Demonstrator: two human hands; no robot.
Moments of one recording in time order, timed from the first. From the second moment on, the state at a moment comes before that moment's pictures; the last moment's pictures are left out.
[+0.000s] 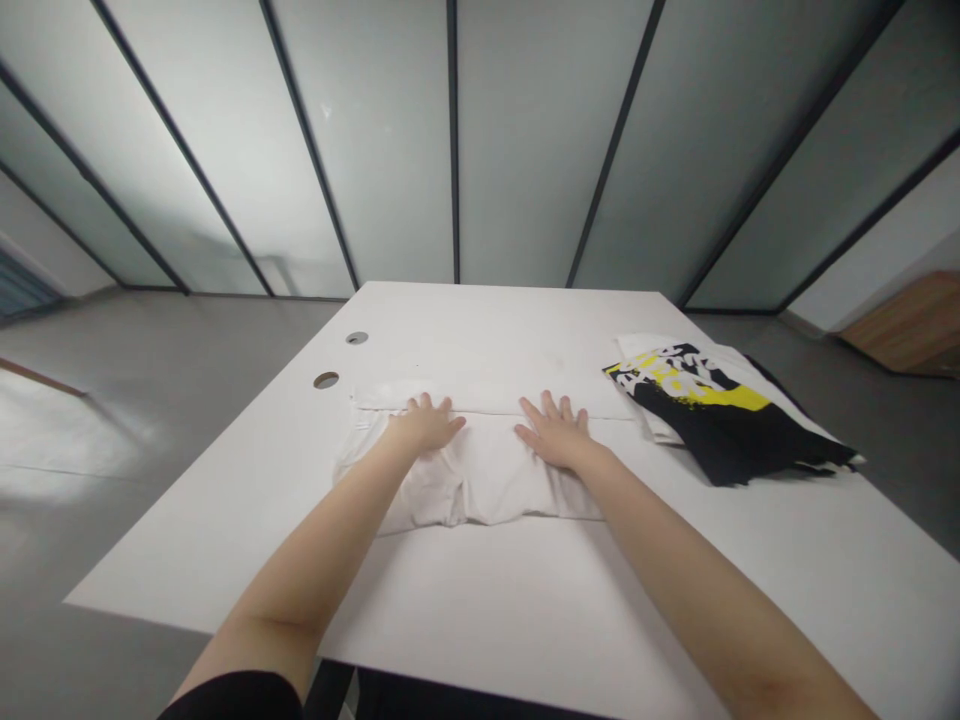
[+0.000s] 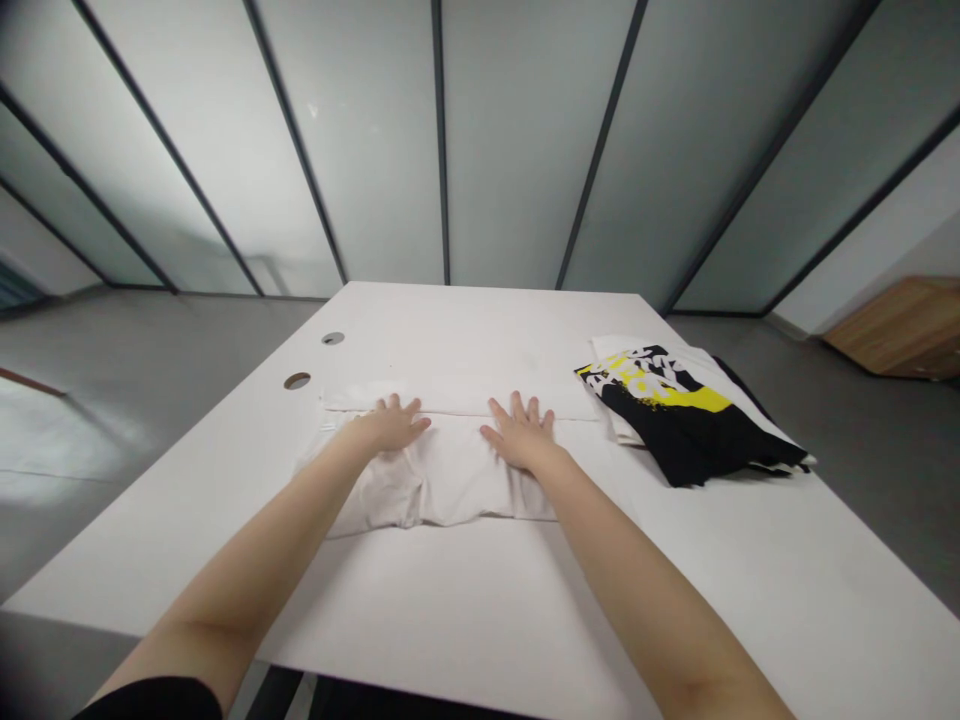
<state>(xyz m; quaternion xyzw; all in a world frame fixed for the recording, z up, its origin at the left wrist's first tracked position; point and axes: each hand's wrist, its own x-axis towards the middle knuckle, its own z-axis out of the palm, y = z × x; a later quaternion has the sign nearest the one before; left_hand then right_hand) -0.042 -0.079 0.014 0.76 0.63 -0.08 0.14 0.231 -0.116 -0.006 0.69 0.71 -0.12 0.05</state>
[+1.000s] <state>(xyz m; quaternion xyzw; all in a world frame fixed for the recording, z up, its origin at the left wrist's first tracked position) -0.057 -0.127 0.062 0.81 0.56 -0.12 0.14 0.334 -0.181 -0.009 0.62 0.78 -0.11 -0.06</state>
